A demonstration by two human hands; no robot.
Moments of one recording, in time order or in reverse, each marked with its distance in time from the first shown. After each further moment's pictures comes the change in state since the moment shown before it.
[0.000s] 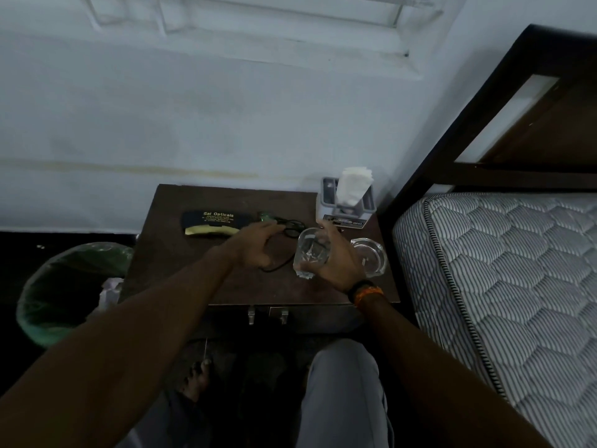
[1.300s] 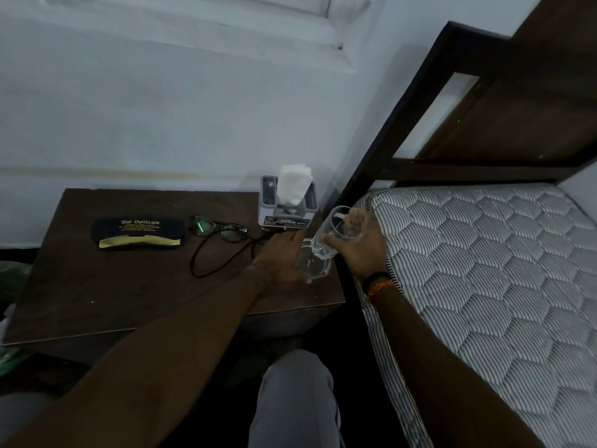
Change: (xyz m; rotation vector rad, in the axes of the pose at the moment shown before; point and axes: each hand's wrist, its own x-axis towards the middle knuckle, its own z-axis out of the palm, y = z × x) left_hand 0.090 0.146 0.077 -0.028 0.171 0.211; right_hand -0.007 0.062 -0.116 0.026 0.512 0.174
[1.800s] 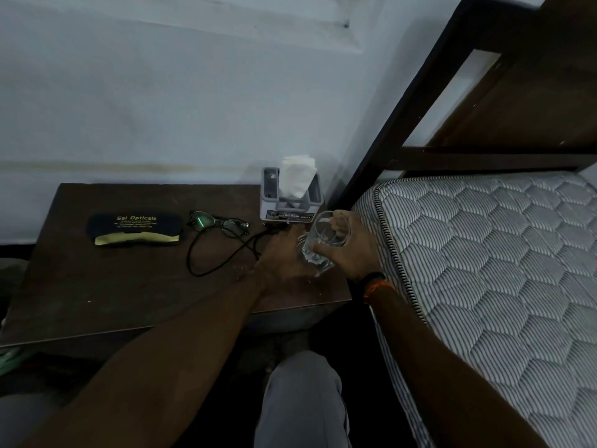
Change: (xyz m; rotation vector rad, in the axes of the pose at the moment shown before) left_hand 0.003 -0.005 0.023 -0.331 0.056 -0.207; right_hand 0.000 0.019 0.024 -0.066 -0.167 -0.090
